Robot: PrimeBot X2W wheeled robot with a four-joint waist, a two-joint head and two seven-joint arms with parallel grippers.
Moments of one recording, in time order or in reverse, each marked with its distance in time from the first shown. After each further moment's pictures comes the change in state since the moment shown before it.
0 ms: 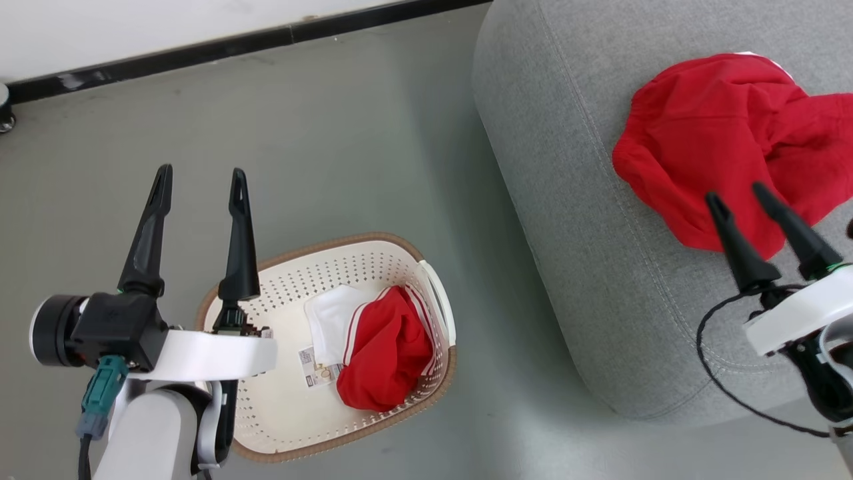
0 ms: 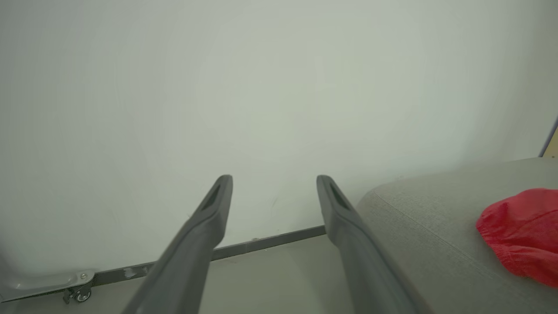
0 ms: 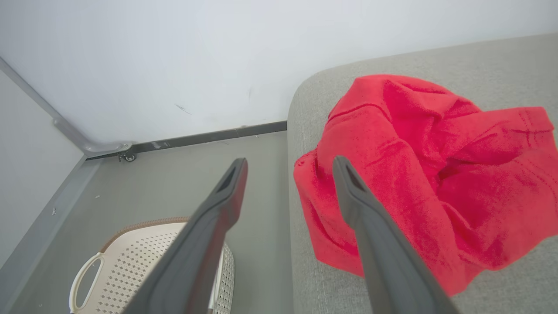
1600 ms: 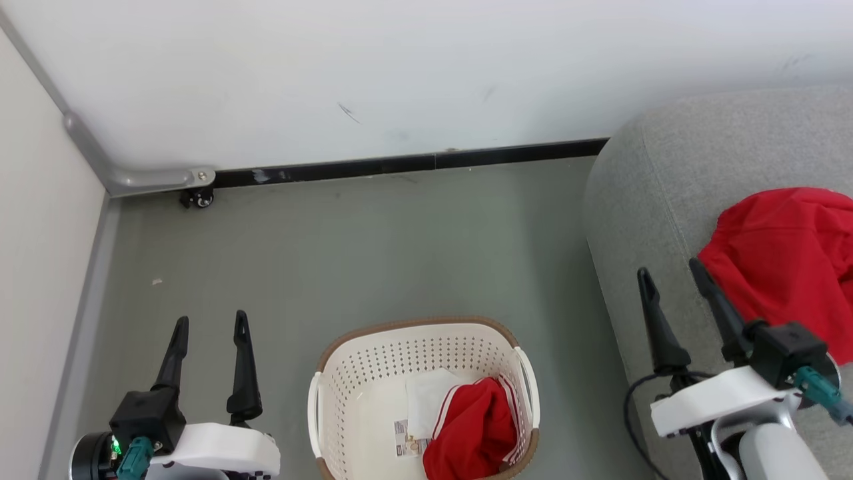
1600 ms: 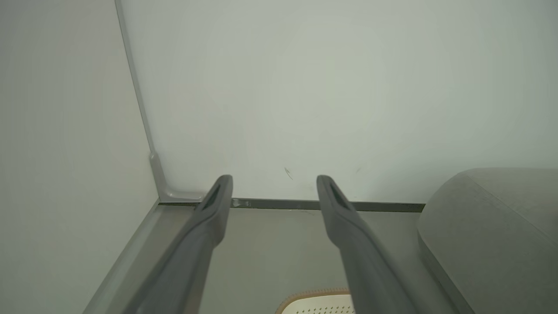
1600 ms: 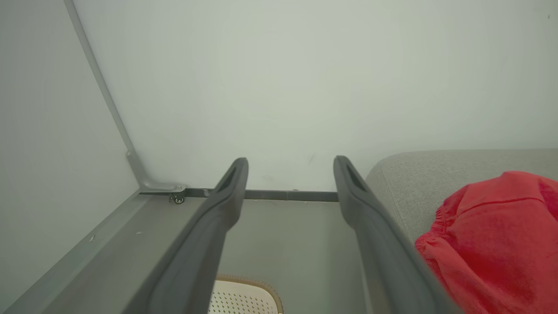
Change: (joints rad) left arm 0.233 -0.062 0.054 0.154 -0.050 0.024 0.000; right arm 0.166 0.351 -0.151 0.027 -0.495 0.000 -0.192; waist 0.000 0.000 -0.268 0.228
